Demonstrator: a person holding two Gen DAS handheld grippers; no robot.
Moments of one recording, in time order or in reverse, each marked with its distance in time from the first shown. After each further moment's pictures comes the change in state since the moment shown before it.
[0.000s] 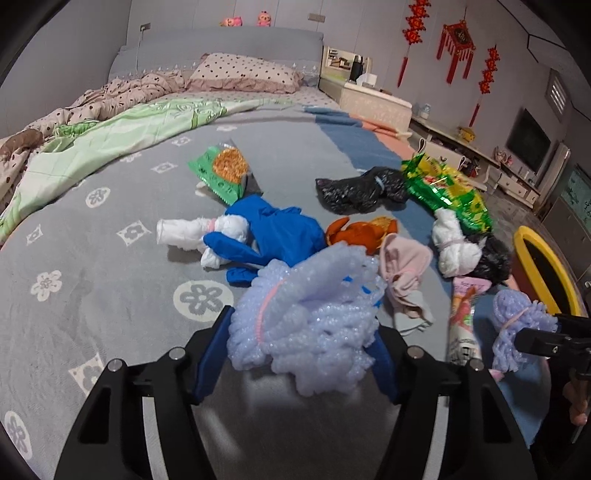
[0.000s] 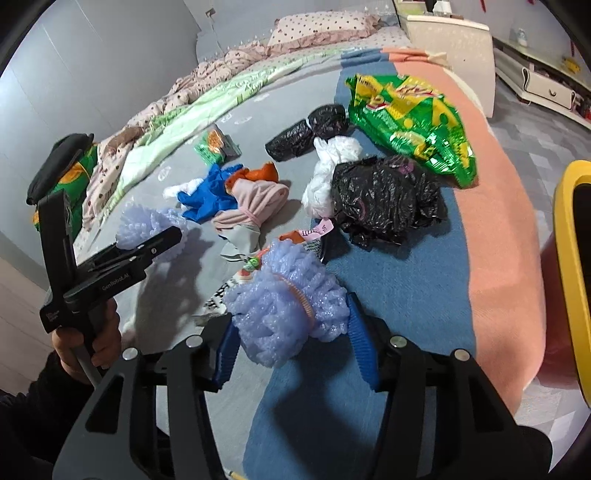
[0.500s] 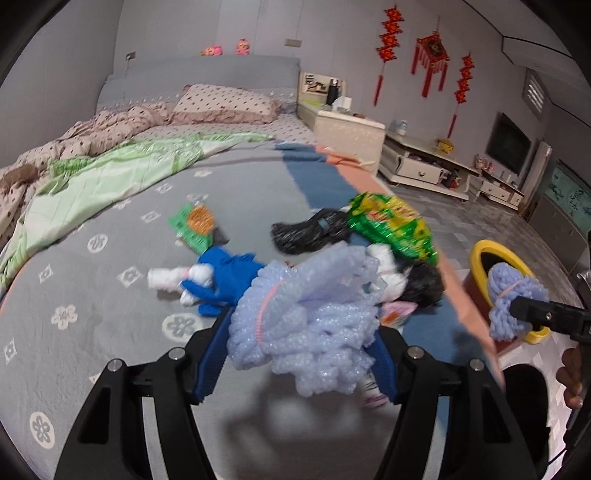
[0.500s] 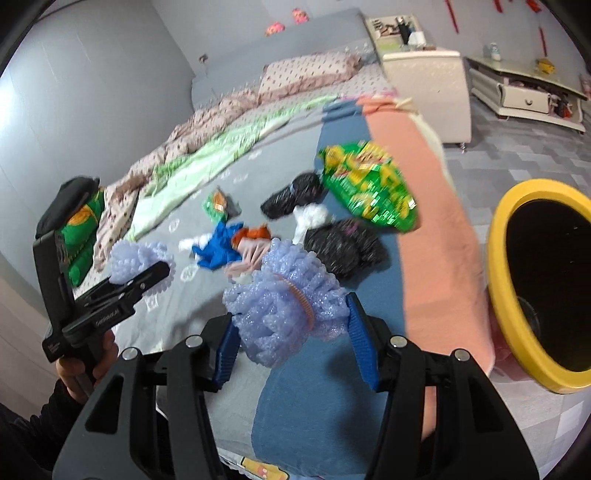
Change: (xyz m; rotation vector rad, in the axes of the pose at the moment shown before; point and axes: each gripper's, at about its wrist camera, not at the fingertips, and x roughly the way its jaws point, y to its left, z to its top) left arm -0.068 -0.052 0.024 0.064 -0.093 -0.046; right arm -0.097 -0.019 0.003 0.063 -0.189 -0.004
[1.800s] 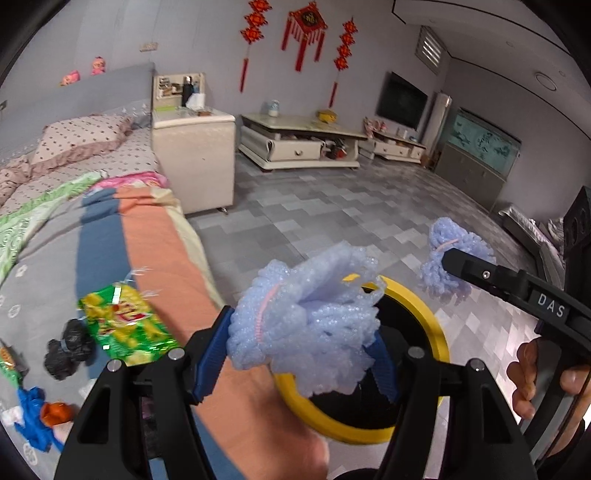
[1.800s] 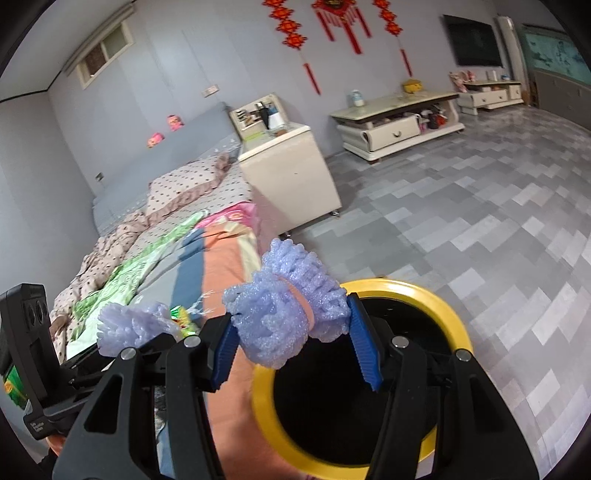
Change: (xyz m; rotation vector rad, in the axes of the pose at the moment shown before) left arm 0.089 -0.304 0.097 0.259 0.088 -0.370; right arm -0.163 -0.216 0.068 0.304 -0.345 -0.351
